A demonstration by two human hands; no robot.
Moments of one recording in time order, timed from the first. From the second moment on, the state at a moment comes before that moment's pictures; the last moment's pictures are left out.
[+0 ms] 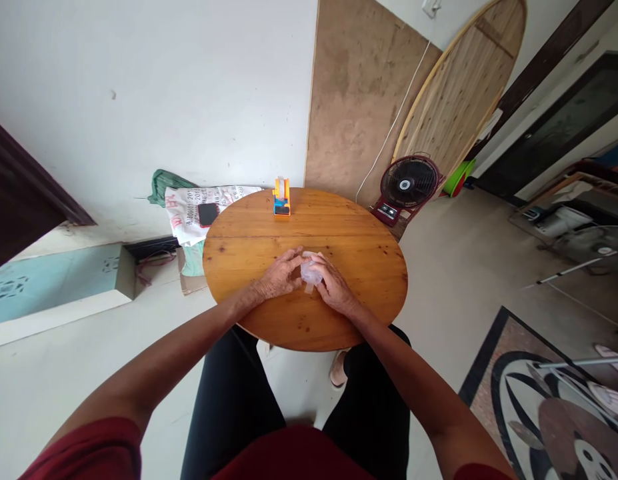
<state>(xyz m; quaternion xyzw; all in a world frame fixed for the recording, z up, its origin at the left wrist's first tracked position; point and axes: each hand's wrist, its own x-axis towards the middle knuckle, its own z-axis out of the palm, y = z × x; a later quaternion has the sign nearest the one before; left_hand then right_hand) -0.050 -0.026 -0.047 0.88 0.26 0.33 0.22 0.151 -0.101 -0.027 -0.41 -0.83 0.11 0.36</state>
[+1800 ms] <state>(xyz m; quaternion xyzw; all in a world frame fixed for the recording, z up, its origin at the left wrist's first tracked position) 0.004 0.004 -0.015 0.32 0.27 0.36 0.83 0.172 -0.043 -0.018 -0.49 -0.63 0.32 0.51</state>
